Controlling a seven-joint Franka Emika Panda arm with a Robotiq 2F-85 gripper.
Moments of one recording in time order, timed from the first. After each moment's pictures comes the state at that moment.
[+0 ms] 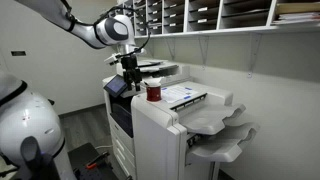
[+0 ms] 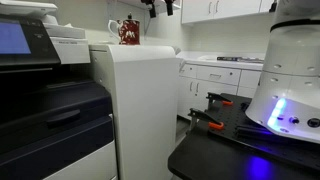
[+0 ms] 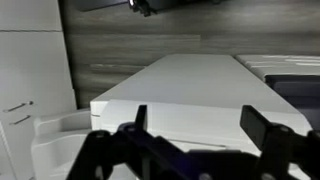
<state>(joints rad) -0.02 -0.48 0.24 -2.45 -0.12 1.89 0.38</state>
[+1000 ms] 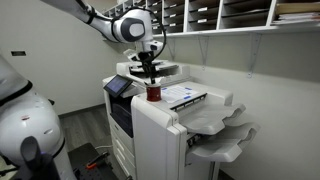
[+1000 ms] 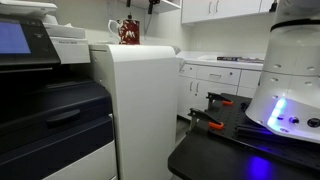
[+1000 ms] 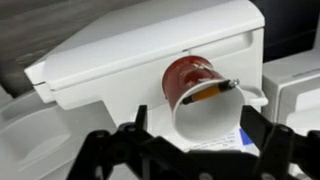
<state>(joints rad) -0.04 -0.37 0.09 -2.35 0.09 2.22 0.42</state>
